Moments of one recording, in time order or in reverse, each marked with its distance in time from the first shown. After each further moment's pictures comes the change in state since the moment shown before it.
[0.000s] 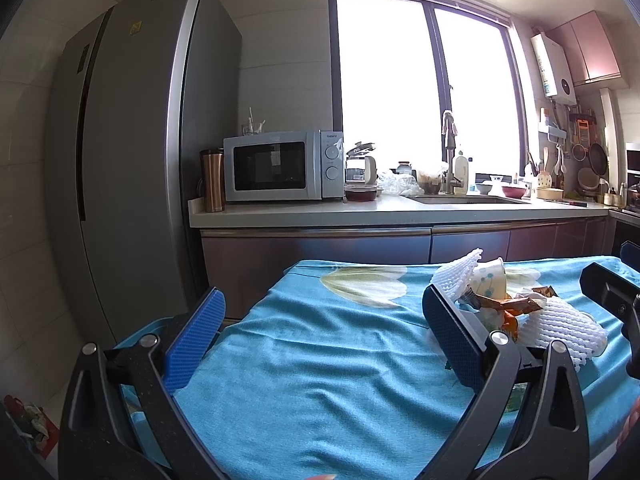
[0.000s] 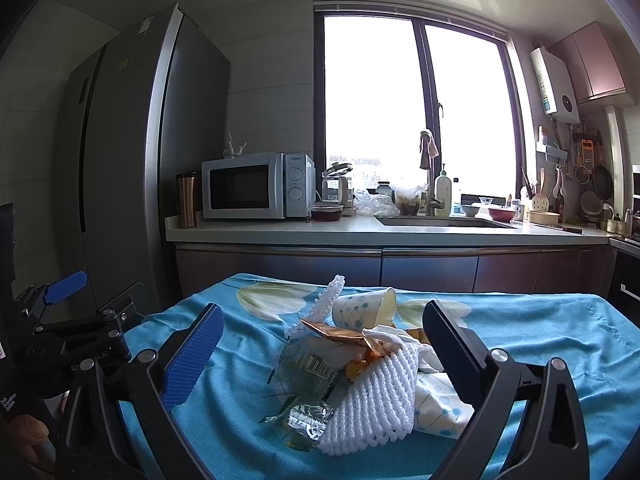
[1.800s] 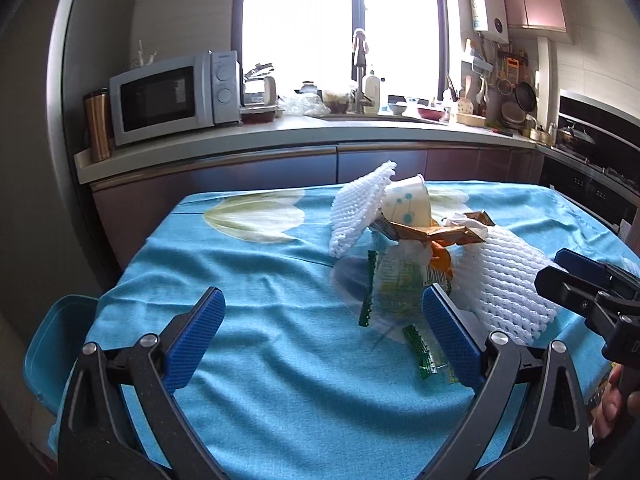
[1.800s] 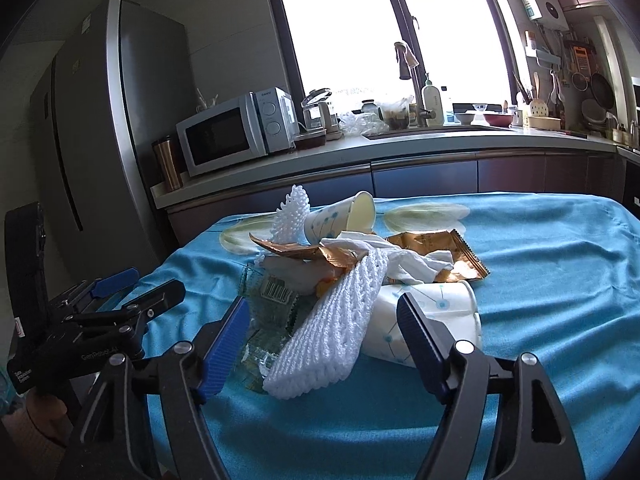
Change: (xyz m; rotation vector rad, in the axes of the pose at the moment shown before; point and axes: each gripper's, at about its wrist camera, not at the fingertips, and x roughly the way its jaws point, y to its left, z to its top) left arm 0.093 -0.067 -0.026 0.111 0.299 -0.355; right arm 0.033 -0.058 -0.040 0.194 0.262 0.053
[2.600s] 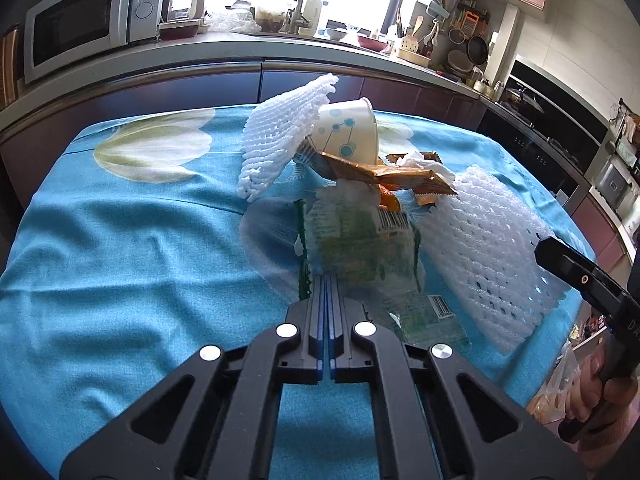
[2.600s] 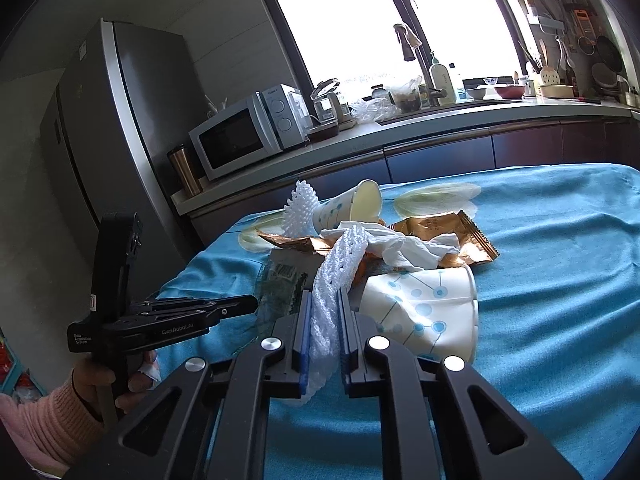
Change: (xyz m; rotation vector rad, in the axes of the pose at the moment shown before) left arm 0.081 -0.020 0.006 -0.054 0.288 -0.329; right arm -0.007 -0.026 0.003 0.080 0.038 0.129
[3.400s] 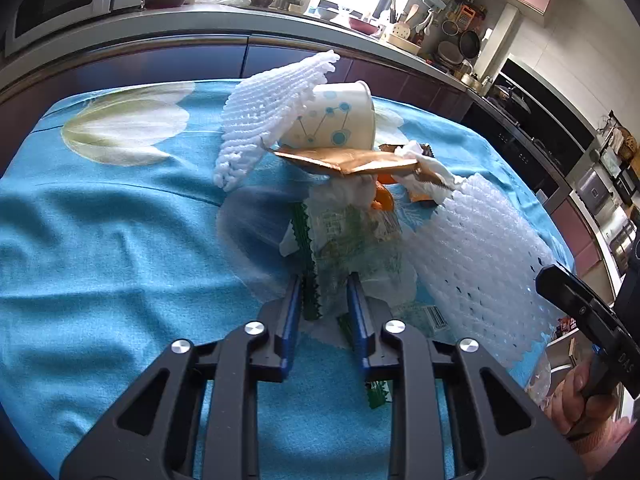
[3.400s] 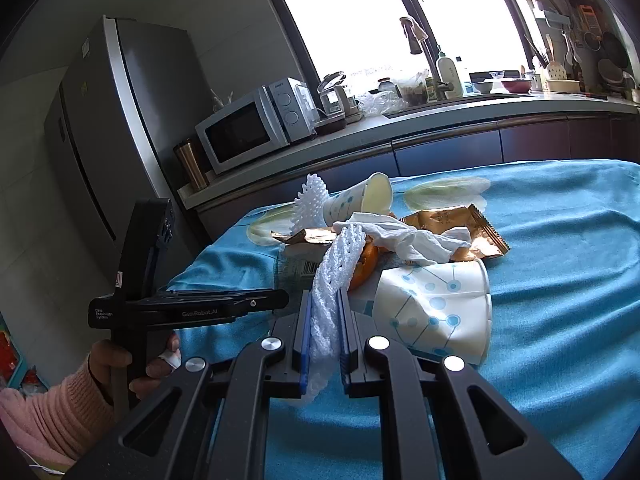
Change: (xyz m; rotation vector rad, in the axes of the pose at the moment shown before) left arm 0.019 0.014 0.013 -0.041 0.094 -0.106; right arm 0.005 0.004 -0.002 0.002 0.034 0.019
